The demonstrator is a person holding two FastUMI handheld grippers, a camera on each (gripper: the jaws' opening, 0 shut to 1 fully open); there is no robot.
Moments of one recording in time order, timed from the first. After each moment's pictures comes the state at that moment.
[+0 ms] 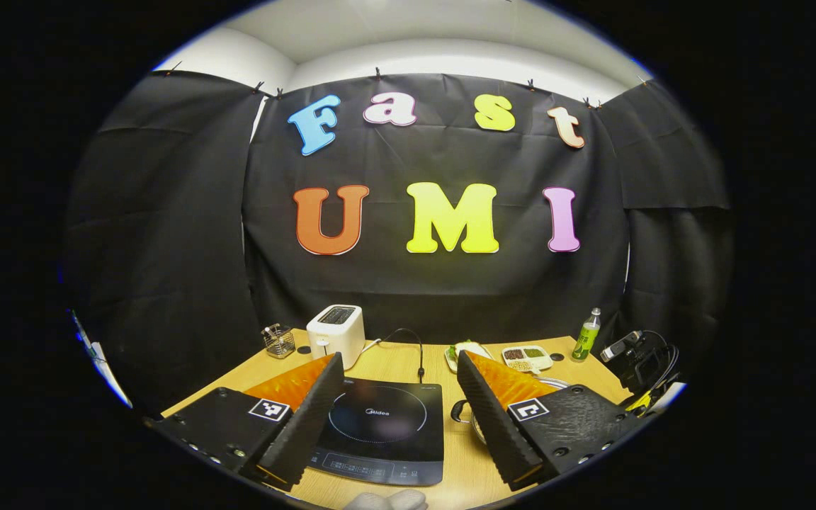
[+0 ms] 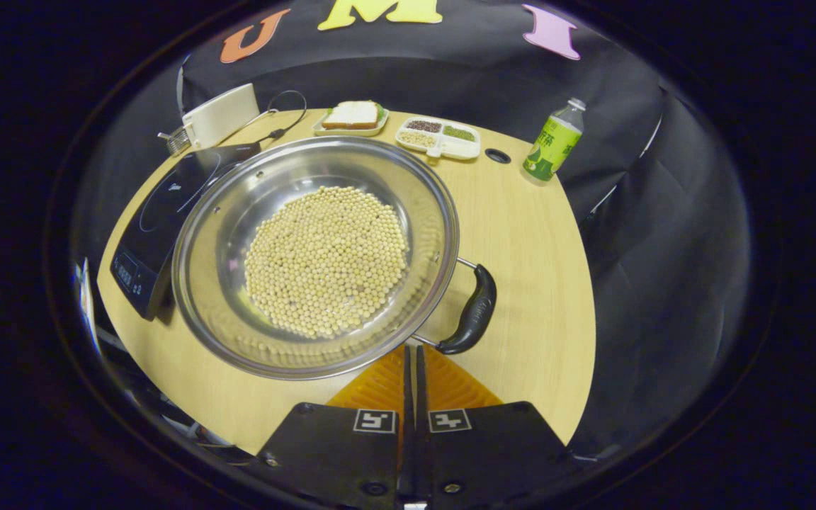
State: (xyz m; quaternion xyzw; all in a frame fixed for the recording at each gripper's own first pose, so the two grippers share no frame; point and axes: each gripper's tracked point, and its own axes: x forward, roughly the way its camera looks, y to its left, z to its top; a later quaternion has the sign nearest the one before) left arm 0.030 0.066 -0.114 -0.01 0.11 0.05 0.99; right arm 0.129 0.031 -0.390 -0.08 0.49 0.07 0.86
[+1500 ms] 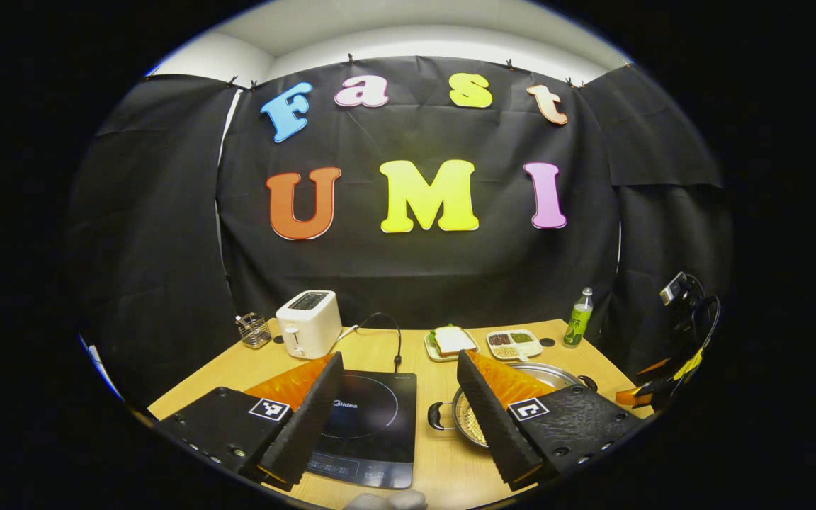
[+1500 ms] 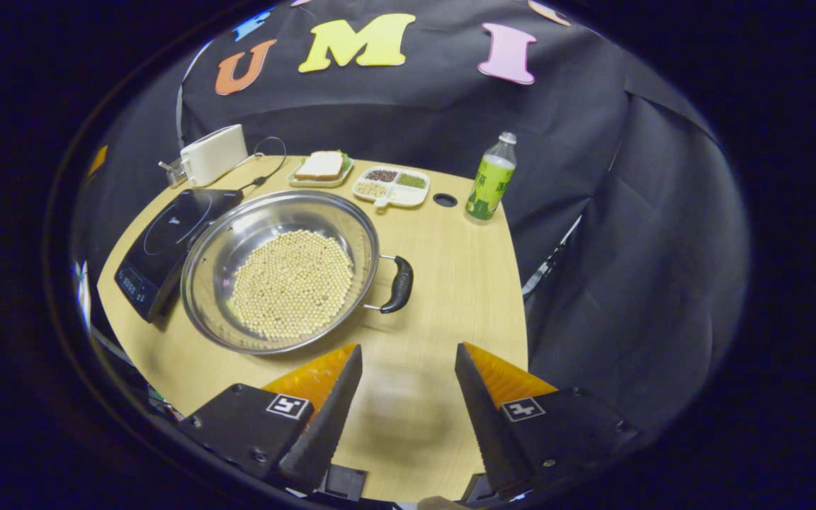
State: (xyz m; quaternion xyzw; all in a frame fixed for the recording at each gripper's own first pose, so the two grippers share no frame) left arm 0.063 0.006 -0.162 0.00 0.14 0.02 0.99; right arm 0.127 -0.045 -0.326 -0.06 0.39 0.06 0.92
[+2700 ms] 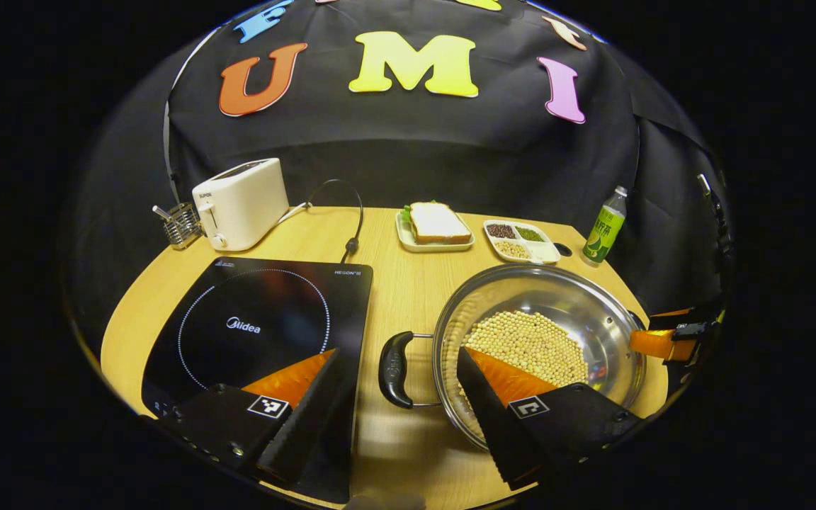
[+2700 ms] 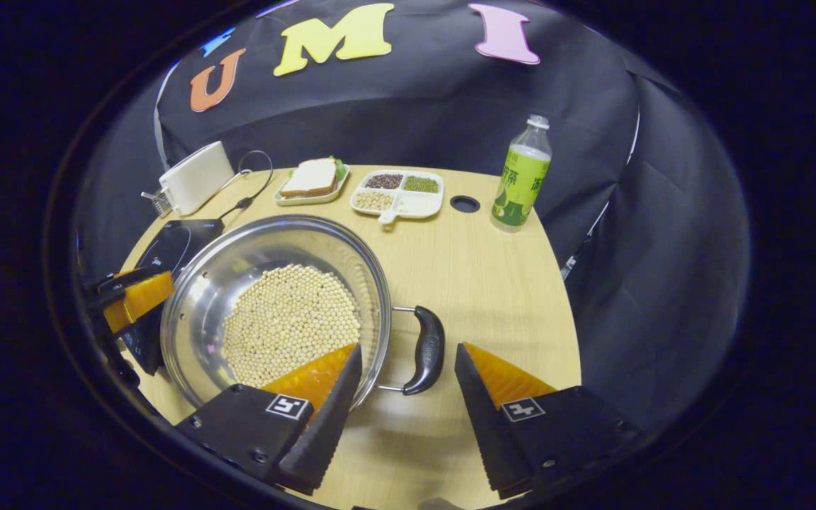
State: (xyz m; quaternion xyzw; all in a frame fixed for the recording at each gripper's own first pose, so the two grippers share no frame) left arm 0.130 -0.042 -0.377 -0.04 0.37 -0.01 0.93; right arm 0.217 -0.003 -0.379 0.00 0.42 0.08 0.90
